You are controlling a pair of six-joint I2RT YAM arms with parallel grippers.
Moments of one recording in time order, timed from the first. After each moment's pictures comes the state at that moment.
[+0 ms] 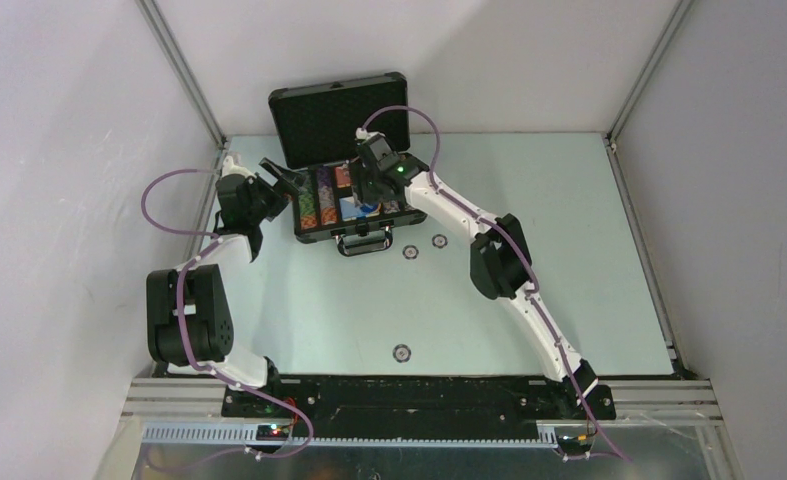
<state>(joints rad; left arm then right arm) 0.11 1.54 0.82 0.40 0.30 -0.77 0.74 2.50 2.41 -0.69 0.09 0.38</state>
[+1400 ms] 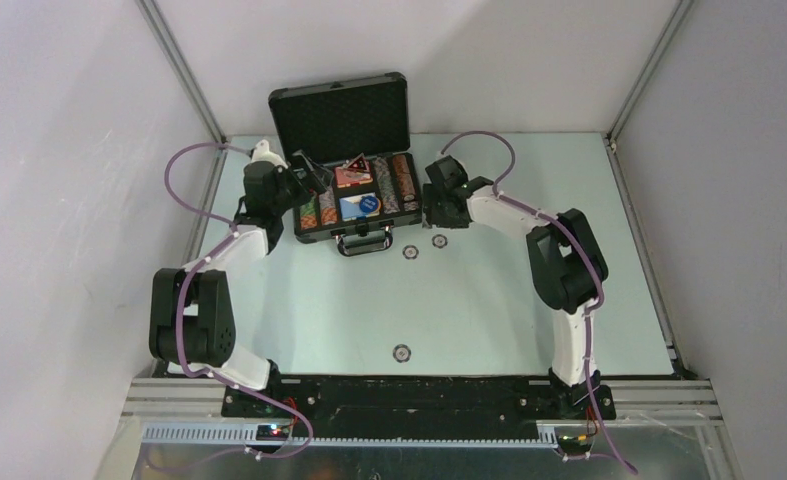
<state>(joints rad) -0.07 1.53 0.92 0.28 0.18 -0.59 0.56 2.03 1.53 -0.51 0.16 0.48</state>
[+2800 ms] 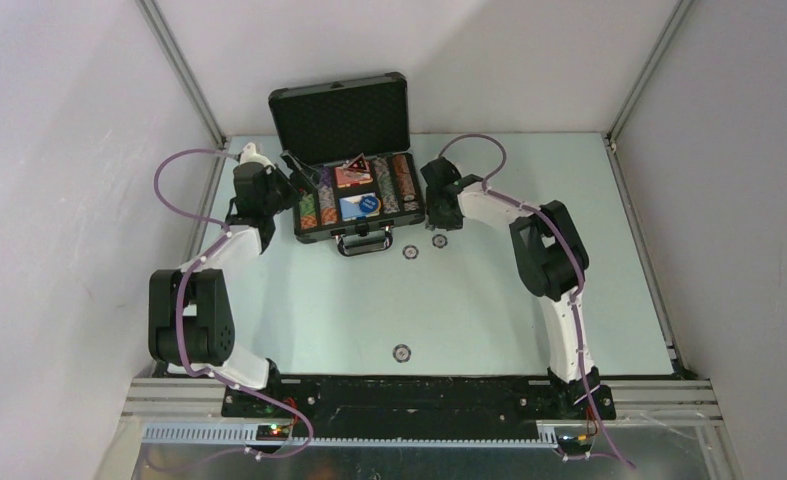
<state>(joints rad) 0.00 1.53 0.91 0.26 0.19 -0.63 0.54 2.17 1.64 -0.54 0.18 0.49</state>
